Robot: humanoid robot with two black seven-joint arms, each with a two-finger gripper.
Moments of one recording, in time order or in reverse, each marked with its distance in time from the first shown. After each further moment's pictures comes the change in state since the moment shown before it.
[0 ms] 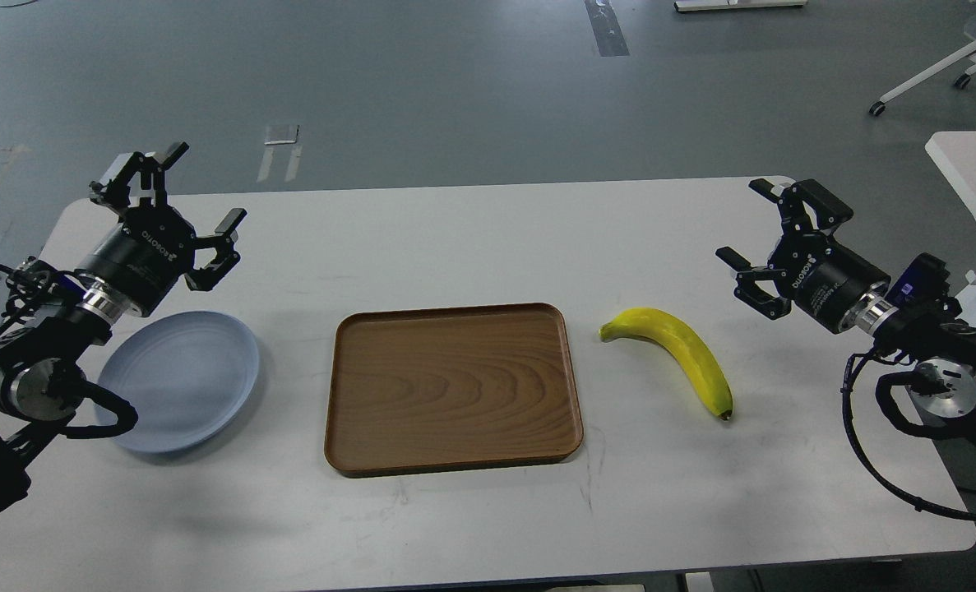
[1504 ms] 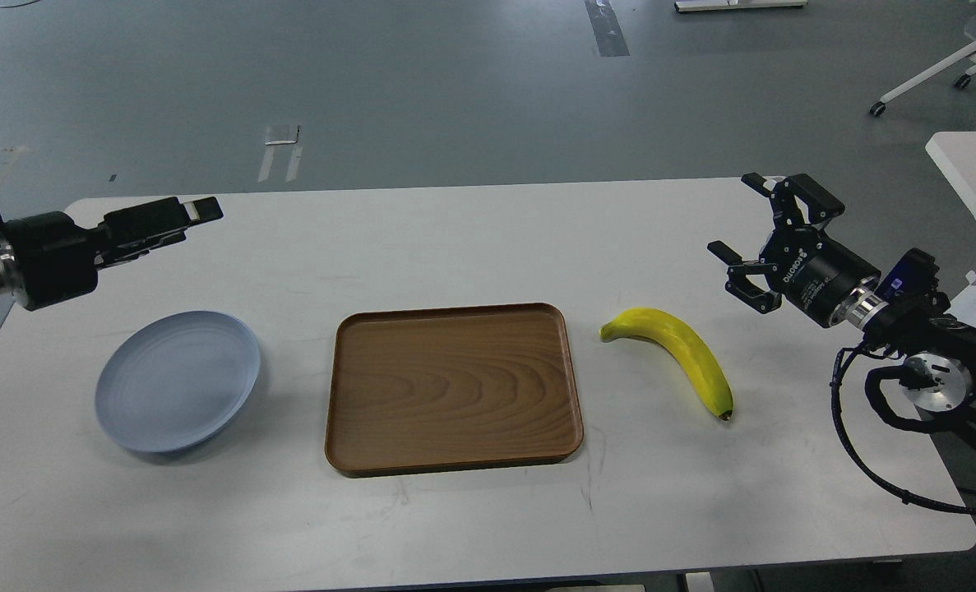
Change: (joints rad) left arm -0.075 0.393 -0.057 -0.319 1.273 0.079 -0.001; right arm 0.017 0.025 0.009 -0.006 -0.001 0.000 0.000
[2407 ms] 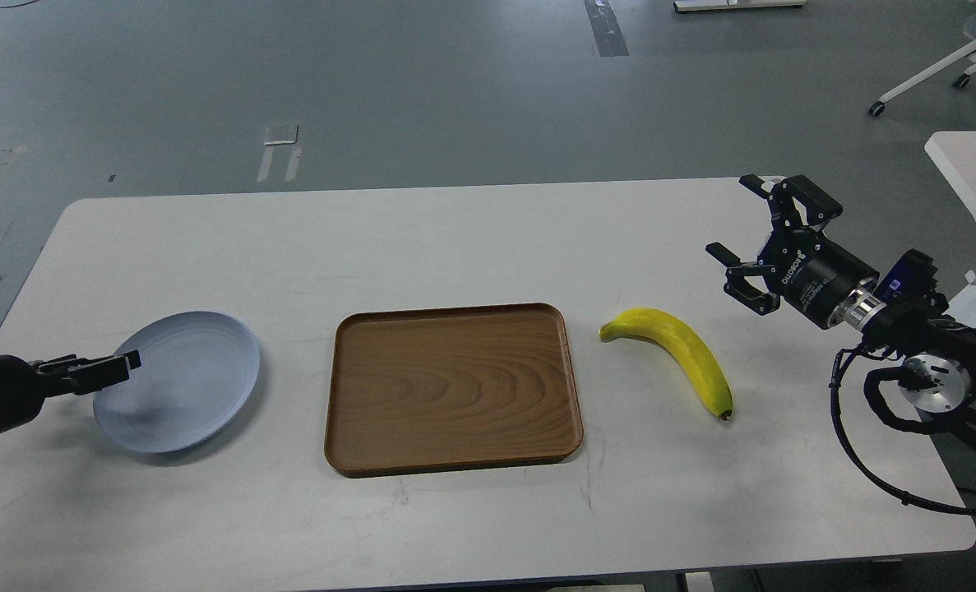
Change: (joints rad) left arm 0.079 -0.079 0.409 0.392 0.070 0.299 0.000; right arm -0.001 0.000 -0.002 0.003 -0.002 0.000 0.000
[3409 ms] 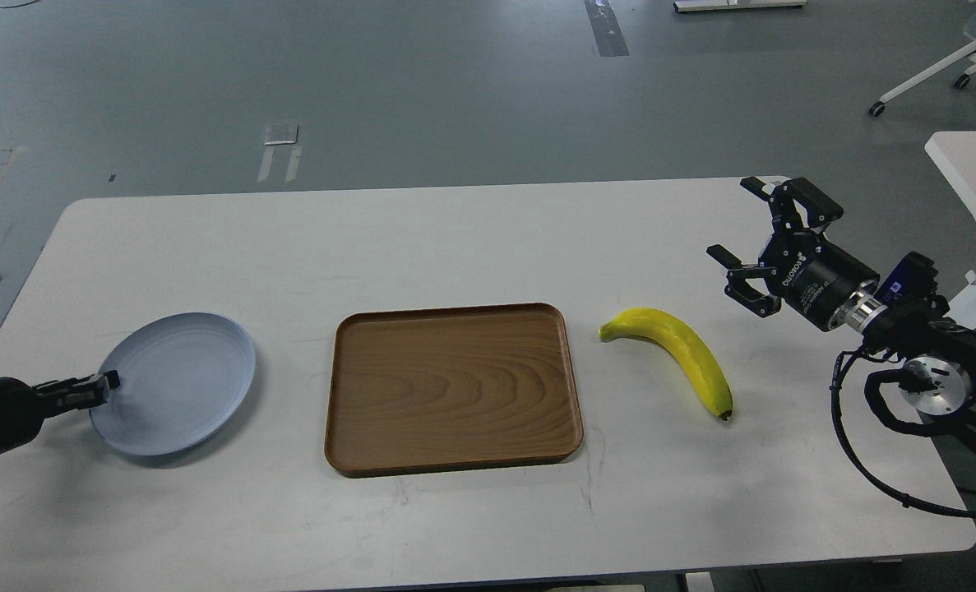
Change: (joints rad) left arm 0.020 -0.031 0.007 0.052 -0.003 -0.004 0.000; right arm -0.007 0.000 0.000 -0.001 0.000 0.000 0.000
